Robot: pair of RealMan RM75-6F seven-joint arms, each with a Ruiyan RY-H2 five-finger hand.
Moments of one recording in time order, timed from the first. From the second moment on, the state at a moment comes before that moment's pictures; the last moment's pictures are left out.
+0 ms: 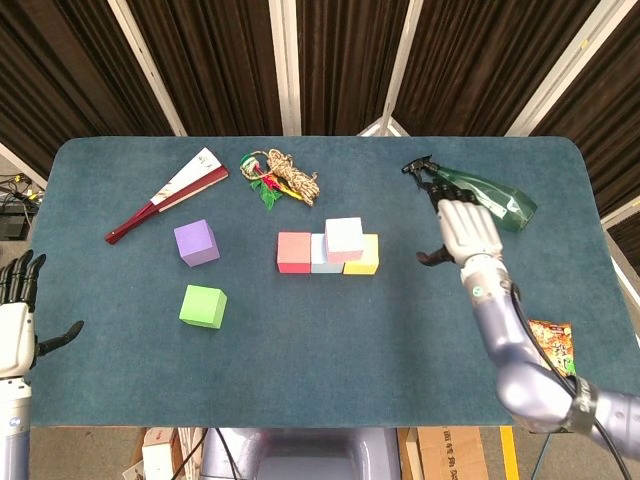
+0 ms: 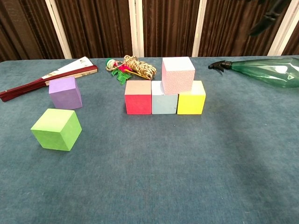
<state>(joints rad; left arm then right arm) -0.10 -1.29 -0.17 -1.66 1.38 1.58 0.15 0.89 -0.96 0.51 -2.08 -0.12 1.05 -0.71</state>
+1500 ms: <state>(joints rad) -0.29 -0.97 -0.18 -1.94 1.21 1.16 0.26 0.45 -1.05 0.08 -2.09 -1.12 1.33 -0.24</state>
